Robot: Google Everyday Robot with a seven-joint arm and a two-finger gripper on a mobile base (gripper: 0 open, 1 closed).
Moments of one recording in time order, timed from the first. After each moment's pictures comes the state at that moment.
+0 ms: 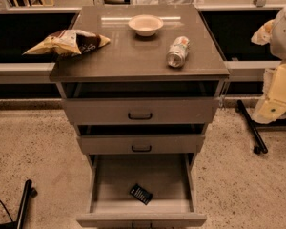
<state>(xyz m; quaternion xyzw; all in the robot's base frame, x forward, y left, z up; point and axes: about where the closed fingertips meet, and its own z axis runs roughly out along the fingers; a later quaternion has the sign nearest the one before) 0.438 -0.216 0.977 -0.60 0.78 -0.04 0.16</state>
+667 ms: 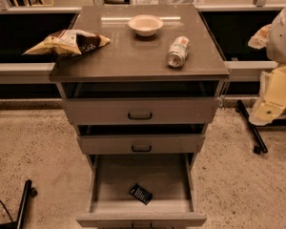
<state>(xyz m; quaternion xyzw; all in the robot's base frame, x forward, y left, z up) 0.441 -0.215 0.968 -0.60 0.78 -0.03 0.16</state>
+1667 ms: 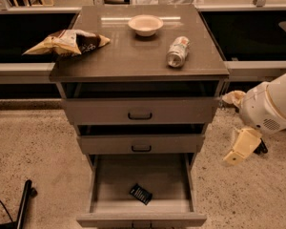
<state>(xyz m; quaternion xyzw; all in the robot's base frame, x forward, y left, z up) 0.440 -0.197 0.824 -0.58 0.77 0.11 0.24</state>
